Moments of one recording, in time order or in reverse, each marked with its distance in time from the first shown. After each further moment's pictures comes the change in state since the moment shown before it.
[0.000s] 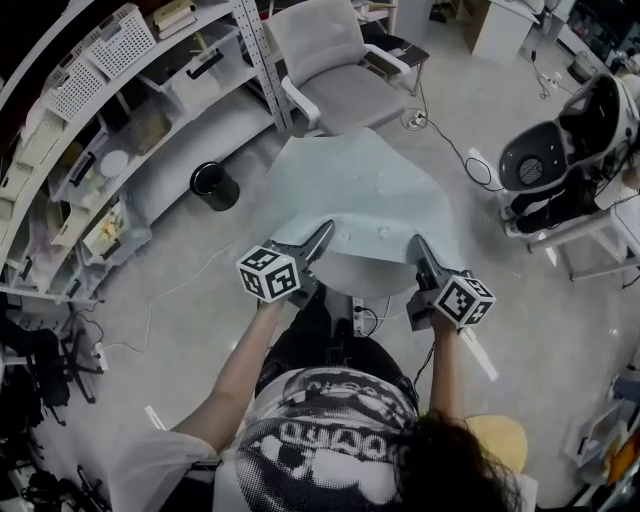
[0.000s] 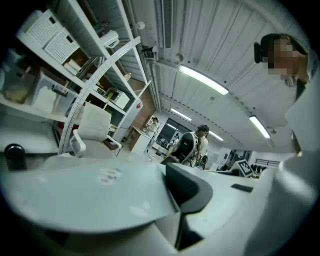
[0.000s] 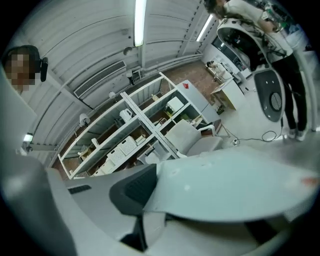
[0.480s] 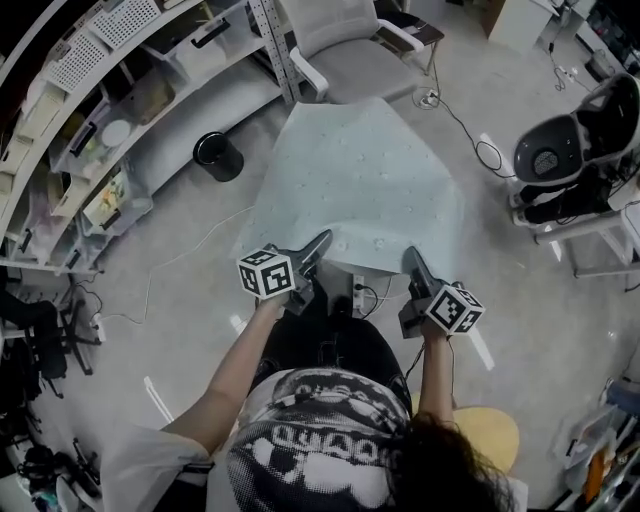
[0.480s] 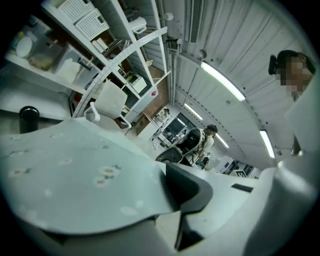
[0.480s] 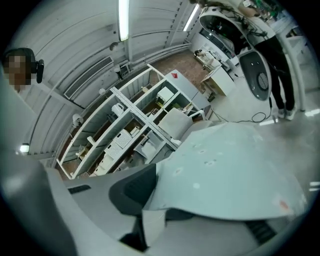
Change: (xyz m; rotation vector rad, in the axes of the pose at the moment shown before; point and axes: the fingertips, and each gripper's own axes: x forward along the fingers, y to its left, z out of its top) left arm -0.033 0.006 -0.093 -0.234 0.102 0.058; right arm -0.033 -0.030 -0.081 0.121 0.093 -0.041
